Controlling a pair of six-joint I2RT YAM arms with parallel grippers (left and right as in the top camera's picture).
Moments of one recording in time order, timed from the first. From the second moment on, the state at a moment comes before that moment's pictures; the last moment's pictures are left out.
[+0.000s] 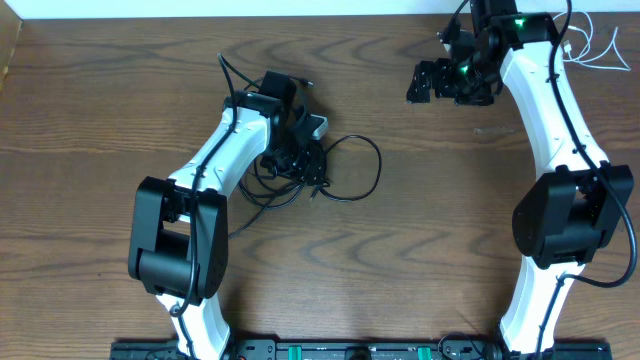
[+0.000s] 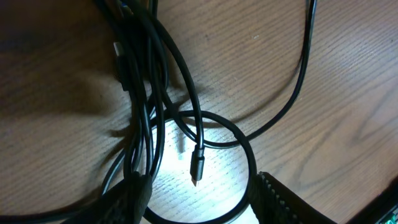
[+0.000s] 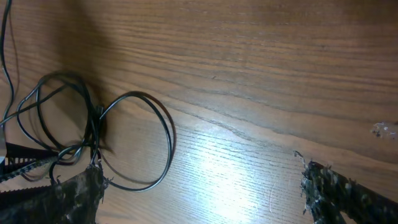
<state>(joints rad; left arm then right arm) -0.28 1.95 1.41 -0.98 0.42 0.17 0.12 2.12 2.03 -1.22 -0.34 0.09</state>
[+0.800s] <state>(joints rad) -0.28 1.95 1.41 -1.00 0.31 -0.35 0.12 2.12 2.01 -1.22 -0.34 0.09</state>
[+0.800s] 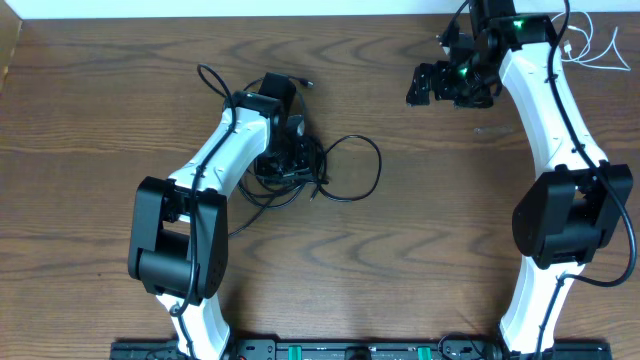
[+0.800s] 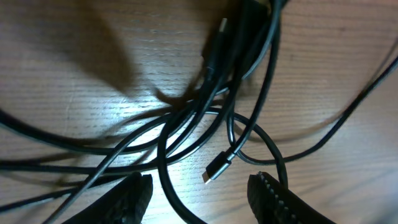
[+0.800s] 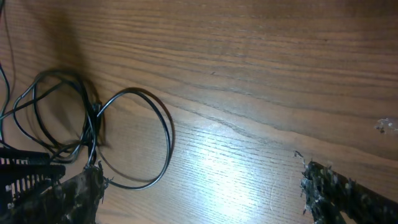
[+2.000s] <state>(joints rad) -0.28 1.95 1.27 -0.92 0.27 -0.63 0.12 2.12 2.01 -1.22 -0.34 0.09</state>
